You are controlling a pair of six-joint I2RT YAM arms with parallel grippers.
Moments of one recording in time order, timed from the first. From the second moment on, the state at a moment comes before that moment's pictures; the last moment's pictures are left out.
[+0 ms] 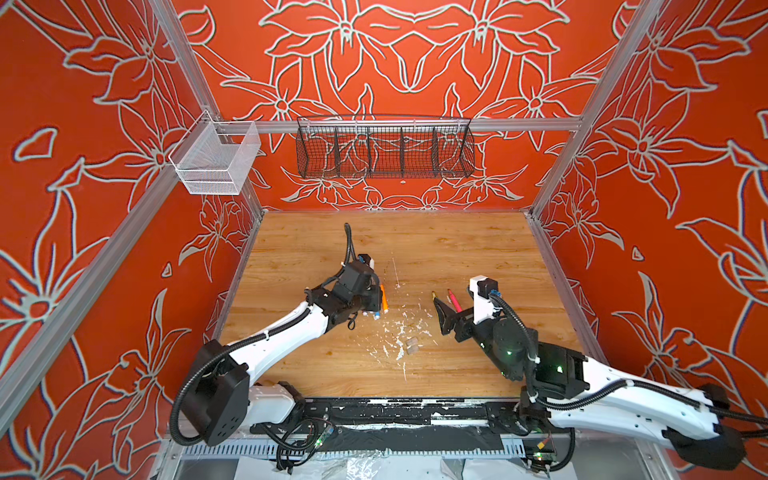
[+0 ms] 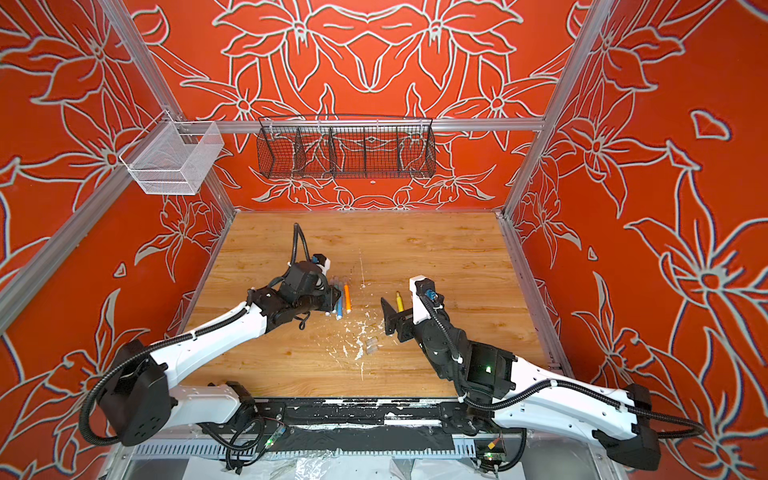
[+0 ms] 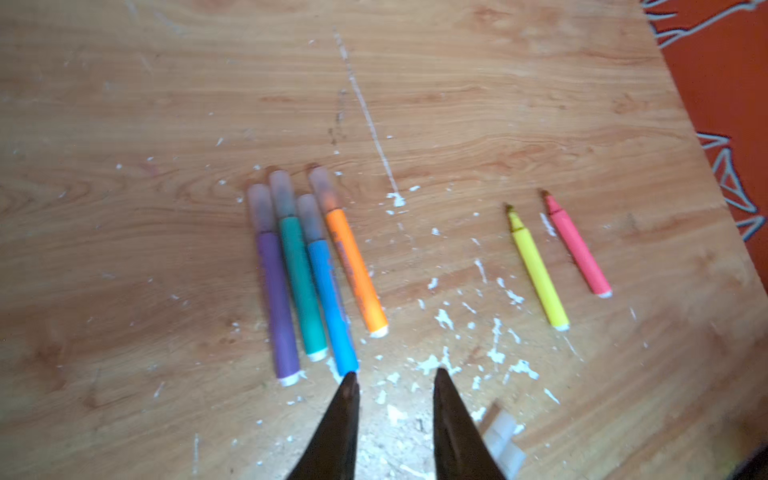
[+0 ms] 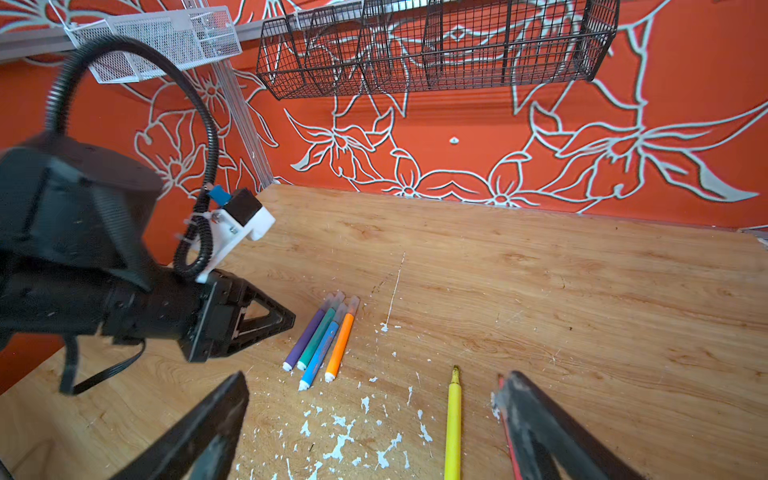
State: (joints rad) left arm -0.62 1.29 0.86 -0.34 -0.06 -0.50; right arm 1.19 0.71 0.68 -0.20 0.76 0.34
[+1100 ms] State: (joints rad) left arm -0.98 2.06 1.53 -0.53 -0.18 -0.89; right arm 0.15 0.71 0.54 -0.42 0.15 0.48
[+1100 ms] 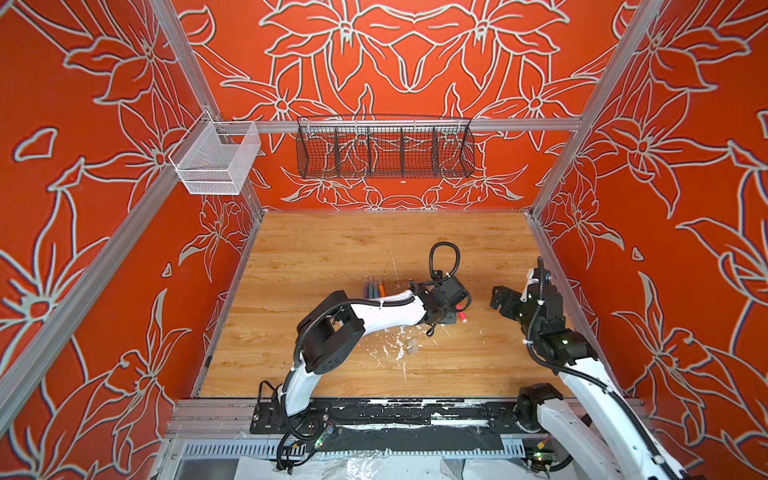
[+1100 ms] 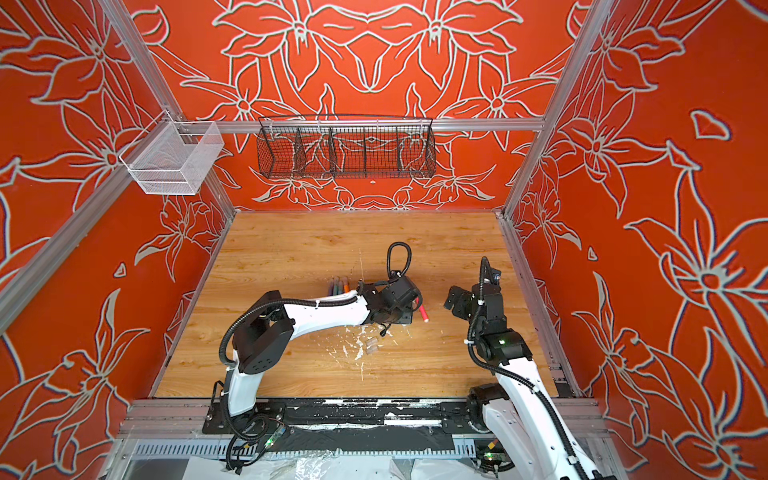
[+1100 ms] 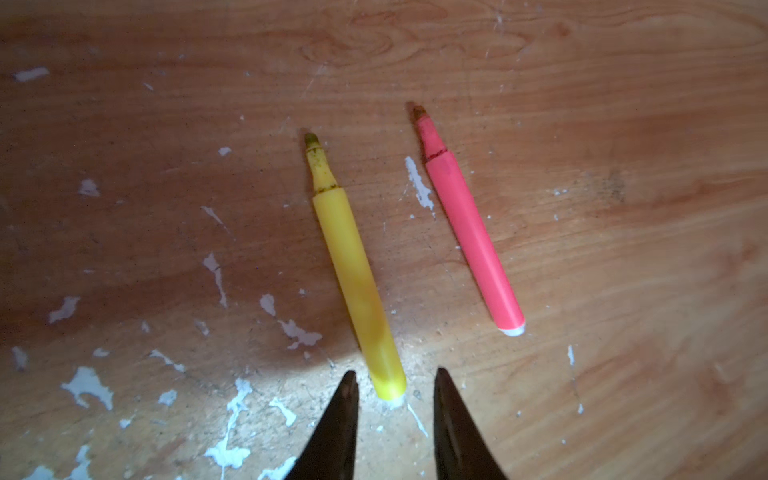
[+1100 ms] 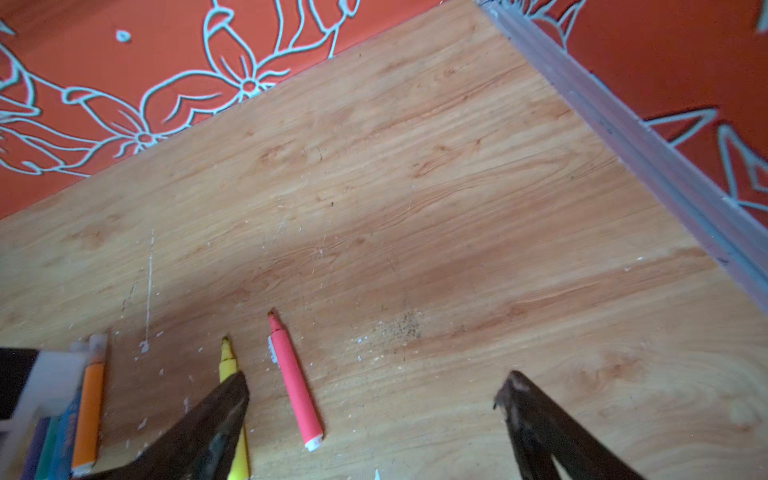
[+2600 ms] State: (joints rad) left arm -0.89 1.69 1.51 -0.69 -0.24 -0.60; right arm 0.13 0.63 0.53 -0.39 -0.07 0.58
